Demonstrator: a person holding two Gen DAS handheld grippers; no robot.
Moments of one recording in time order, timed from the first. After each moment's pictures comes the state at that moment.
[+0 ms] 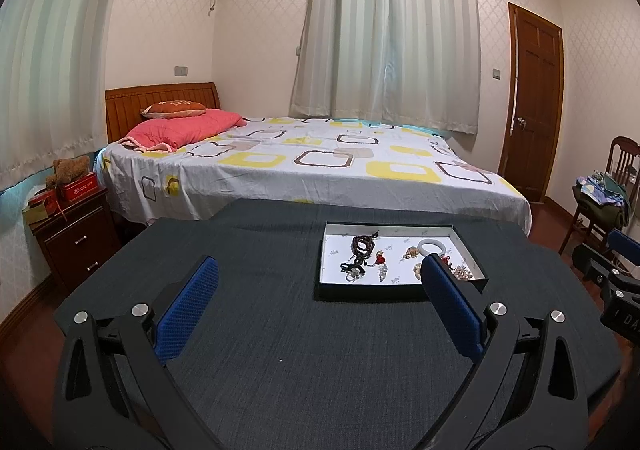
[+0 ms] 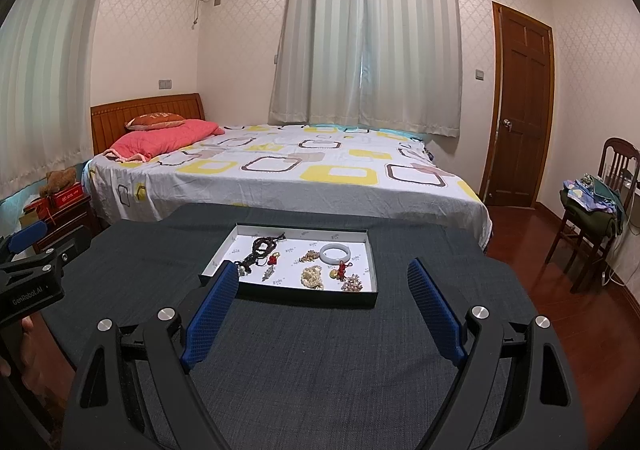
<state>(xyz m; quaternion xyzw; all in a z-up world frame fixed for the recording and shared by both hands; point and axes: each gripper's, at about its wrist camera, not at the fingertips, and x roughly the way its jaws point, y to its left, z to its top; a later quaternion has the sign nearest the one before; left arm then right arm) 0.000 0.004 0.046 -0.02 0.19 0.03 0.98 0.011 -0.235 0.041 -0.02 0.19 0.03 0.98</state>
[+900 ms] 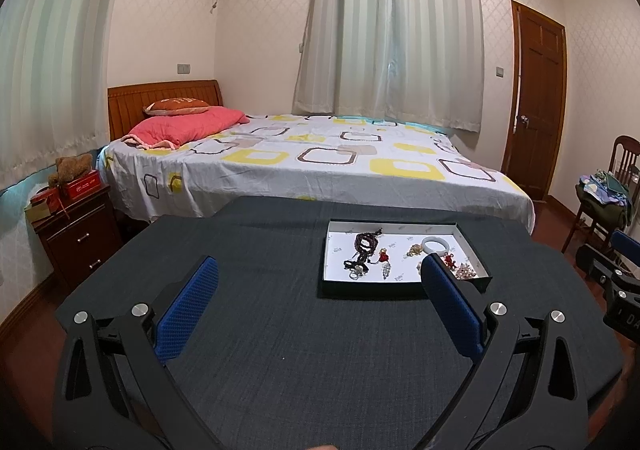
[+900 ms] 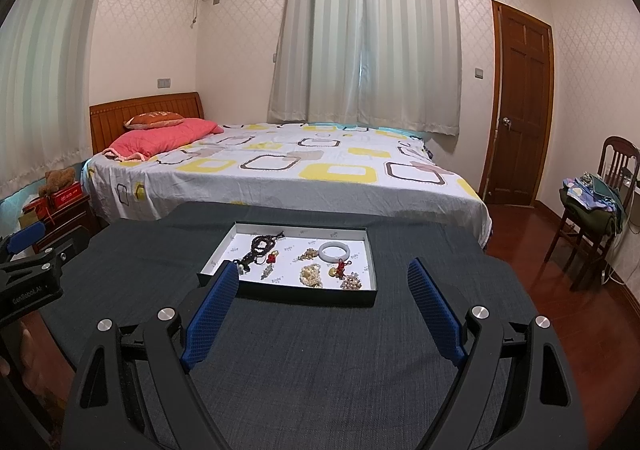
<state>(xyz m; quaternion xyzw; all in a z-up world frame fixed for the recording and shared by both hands) -0.003 0.011 0.040 -0.02 0.19 0.03 0.98 0.010 -0.237 0.039 -0.02 0.19 0.03 0.98</state>
